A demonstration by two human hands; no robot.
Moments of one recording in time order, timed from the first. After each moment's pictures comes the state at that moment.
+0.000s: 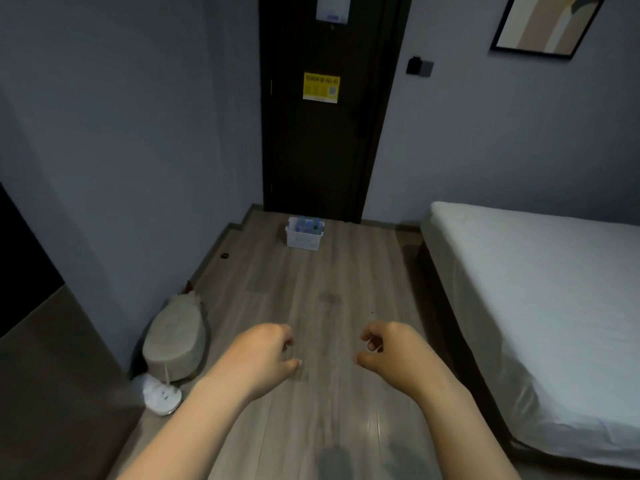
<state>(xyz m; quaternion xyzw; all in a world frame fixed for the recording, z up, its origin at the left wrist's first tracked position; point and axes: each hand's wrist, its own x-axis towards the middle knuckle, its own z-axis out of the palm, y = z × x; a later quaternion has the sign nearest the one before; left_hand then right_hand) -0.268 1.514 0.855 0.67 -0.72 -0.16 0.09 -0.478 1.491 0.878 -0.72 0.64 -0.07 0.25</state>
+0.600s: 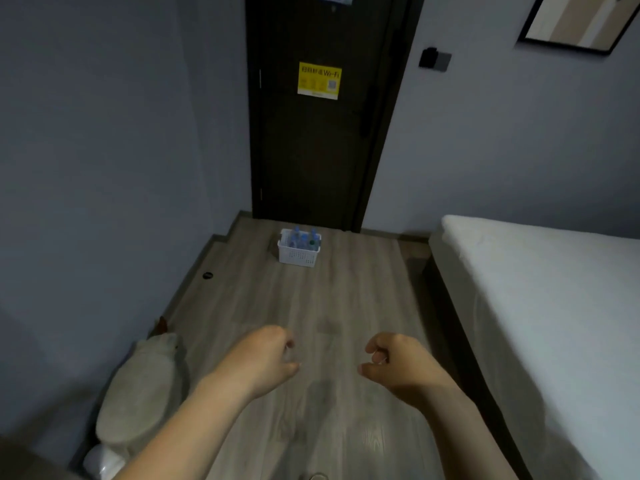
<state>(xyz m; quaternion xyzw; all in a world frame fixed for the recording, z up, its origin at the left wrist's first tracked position) -0.199 1.212 0.848 0.65 -0.73 -0.21 0.06 -0.418 1.197 0.861 -0.70 0.66 -0.02 0.27</state>
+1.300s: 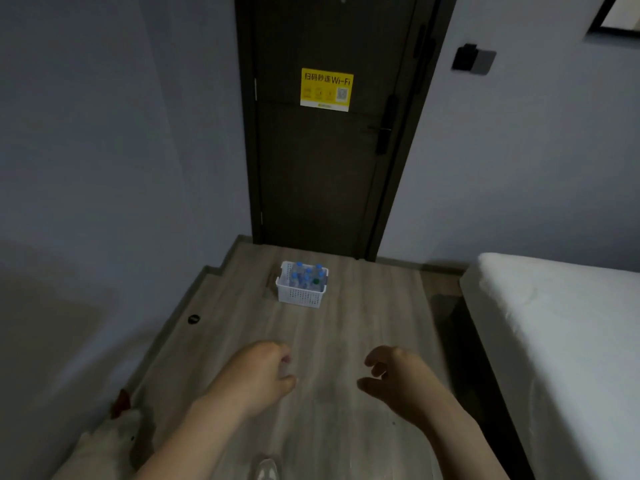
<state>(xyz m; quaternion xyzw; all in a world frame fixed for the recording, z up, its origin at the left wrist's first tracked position) -0.200 0.847 0.819 0.69 -0.68 -0.24 0.07 -0.428 0.812 0.826 -0.73 0.62 0.00 0.29</state>
